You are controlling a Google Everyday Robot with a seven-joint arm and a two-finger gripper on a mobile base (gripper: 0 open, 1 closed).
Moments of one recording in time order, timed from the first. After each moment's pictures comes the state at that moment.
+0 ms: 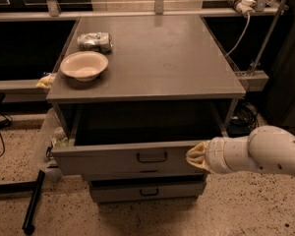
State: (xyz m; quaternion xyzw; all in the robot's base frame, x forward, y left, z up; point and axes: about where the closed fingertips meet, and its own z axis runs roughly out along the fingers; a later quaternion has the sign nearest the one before) arm 0.504 -0.158 0.666 -0.65 0.67 0.02 0.36
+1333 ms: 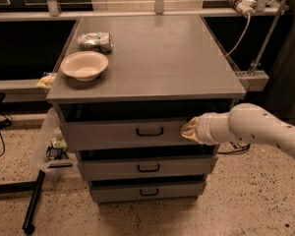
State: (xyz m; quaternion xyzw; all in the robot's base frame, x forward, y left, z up) arm 0.613 -0.158 0.664 -0.61 0.69 -0.01 0.39
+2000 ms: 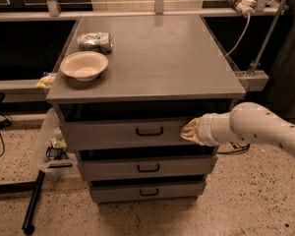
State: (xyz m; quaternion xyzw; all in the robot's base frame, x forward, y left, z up) arm 0.605 -0.154 0.667 -0.62 0.68 0.00 0.38
